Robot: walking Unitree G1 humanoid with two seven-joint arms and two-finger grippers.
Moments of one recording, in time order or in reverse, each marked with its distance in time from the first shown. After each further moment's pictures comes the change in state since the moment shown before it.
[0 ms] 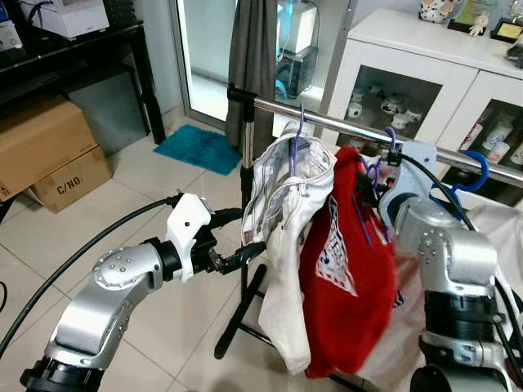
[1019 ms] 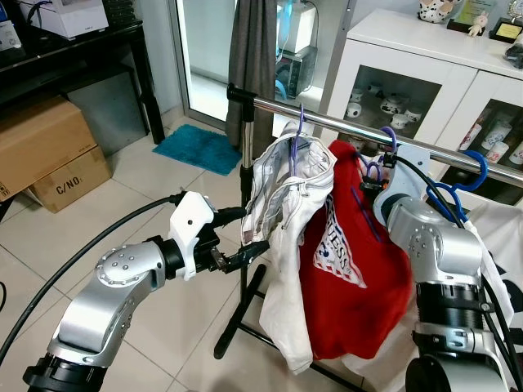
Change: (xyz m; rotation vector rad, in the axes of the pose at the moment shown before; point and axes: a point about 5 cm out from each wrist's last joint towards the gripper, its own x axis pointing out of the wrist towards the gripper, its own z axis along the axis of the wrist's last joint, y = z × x) left arm 0.003 -0.001 0.004 0.003 -0.005 -0.005; right arm 0.013 0.002 -0.008 0.037 0.025 0.009
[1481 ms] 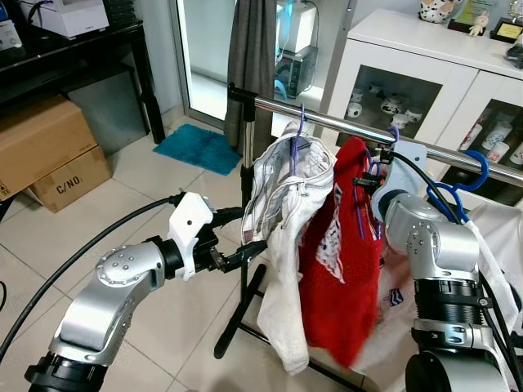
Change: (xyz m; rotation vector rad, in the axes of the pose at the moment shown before) left arm 0.002 0.003 -0.002 0.010 0.001 0.010; right arm 0.001 0.003 0.004 -0.015 -0.018 0.026
